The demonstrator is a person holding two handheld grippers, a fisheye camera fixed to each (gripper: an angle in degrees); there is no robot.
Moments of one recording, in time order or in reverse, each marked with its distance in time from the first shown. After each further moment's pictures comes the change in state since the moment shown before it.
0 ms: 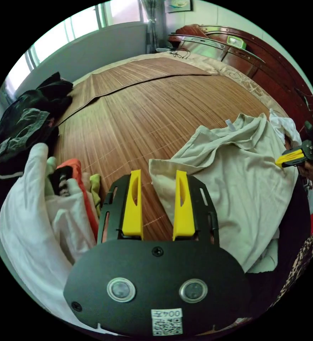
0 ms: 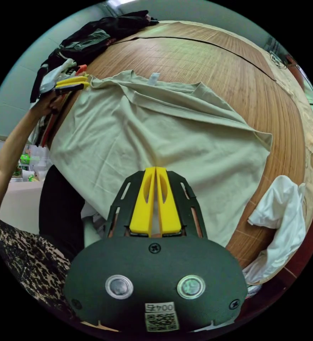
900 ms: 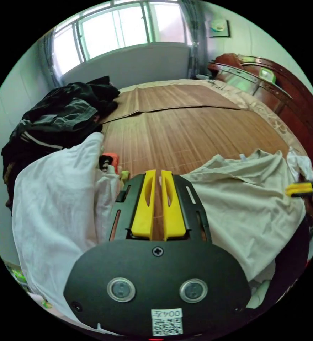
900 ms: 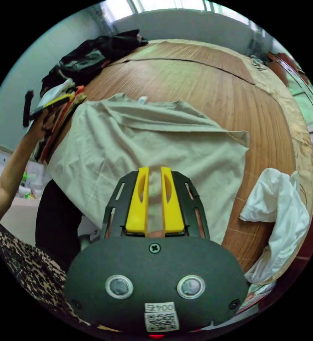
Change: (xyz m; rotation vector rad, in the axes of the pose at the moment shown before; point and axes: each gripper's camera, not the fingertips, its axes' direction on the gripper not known) left arm 0.004 0.067 -0.048 0.192 -0.185 -0.235; right arm 0.021 0.055 -0.033 0.221 0.038 0.108
